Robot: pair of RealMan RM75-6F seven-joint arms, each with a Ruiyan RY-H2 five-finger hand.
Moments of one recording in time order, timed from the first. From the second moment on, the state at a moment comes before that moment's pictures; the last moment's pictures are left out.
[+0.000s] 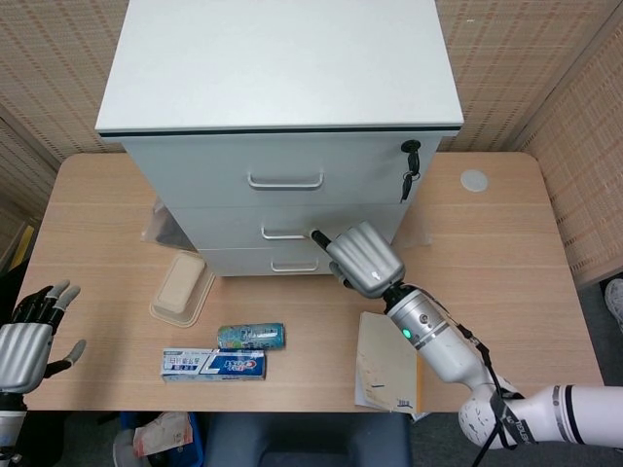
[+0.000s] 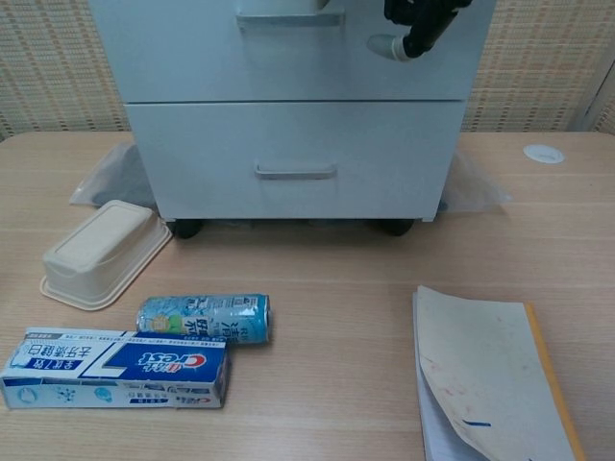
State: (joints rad) left arm -0.13 -1.10 -0.04 -1.63 1.51 1.46 0.14; right arm 0.93 -1.16 0.29 -2.07 -0.92 1.05 -0.79
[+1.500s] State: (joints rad) left arm -0.13 -1.11 -0.04 -1.63 1.50 1.45 0.15; right arm 0.91 -1.11 0.14 -2.21 -1.03 1.17 -0.87
